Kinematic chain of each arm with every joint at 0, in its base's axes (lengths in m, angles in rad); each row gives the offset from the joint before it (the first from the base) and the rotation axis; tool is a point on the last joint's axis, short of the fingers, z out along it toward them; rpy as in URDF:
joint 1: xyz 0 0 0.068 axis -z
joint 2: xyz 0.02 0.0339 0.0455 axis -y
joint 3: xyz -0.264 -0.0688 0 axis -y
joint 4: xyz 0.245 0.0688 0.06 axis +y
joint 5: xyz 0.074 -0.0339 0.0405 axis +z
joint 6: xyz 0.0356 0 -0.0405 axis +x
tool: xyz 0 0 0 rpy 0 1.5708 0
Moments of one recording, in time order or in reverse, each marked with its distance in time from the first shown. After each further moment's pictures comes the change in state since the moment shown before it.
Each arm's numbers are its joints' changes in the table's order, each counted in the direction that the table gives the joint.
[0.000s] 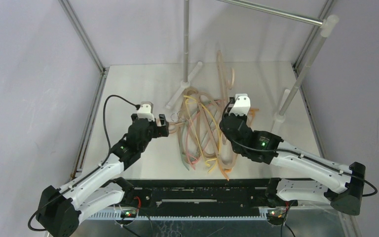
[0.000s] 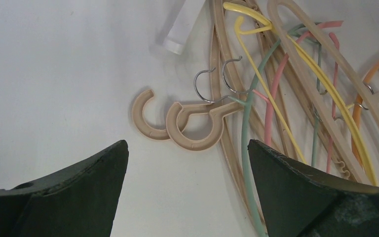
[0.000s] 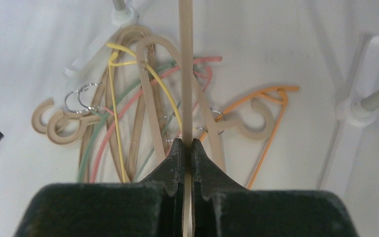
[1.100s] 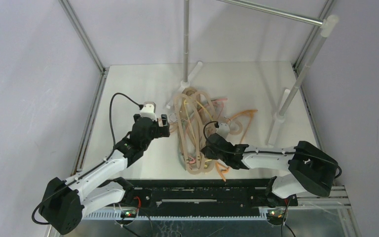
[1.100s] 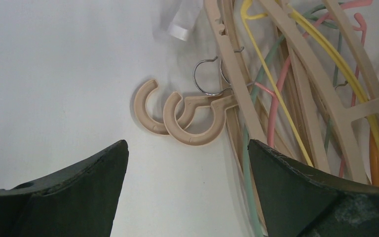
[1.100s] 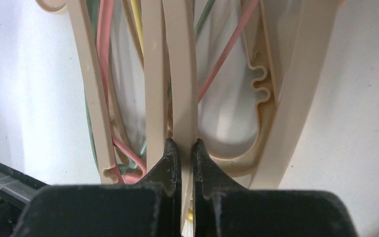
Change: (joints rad) left arm -0.010 -0.085 0.000 -0.019 0.000 0.000; right arm 0.052 -0.352 -0.401 -0.539 0.603 0.441
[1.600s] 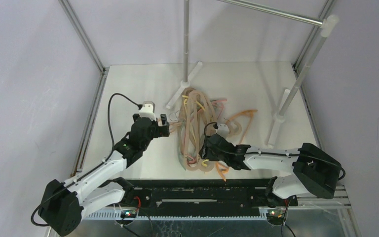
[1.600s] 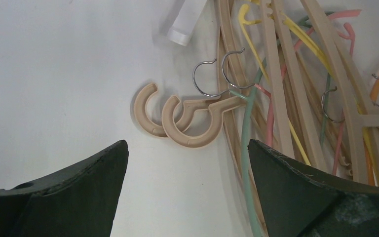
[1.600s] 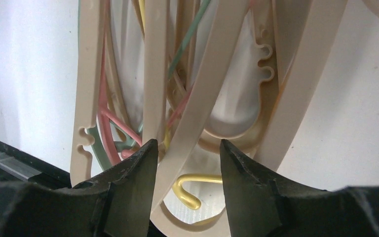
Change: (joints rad) left arm -0.001 0.027 0.000 0.000 0.000 0.000; right arm -0.023 0.060 0.000 0.076 0.024 -0.021
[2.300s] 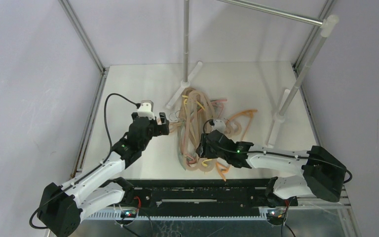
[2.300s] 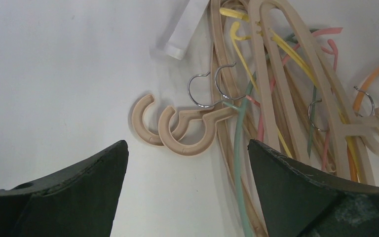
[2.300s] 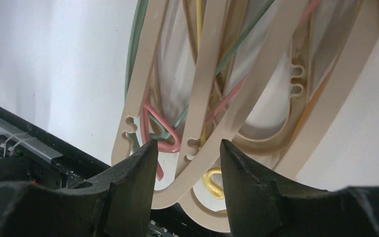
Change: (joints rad) left arm 0.000 0.026 0.012 -0.011 -0.002 0.000; right arm -0.009 0.041 0.082 0.056 0.050 -0.098
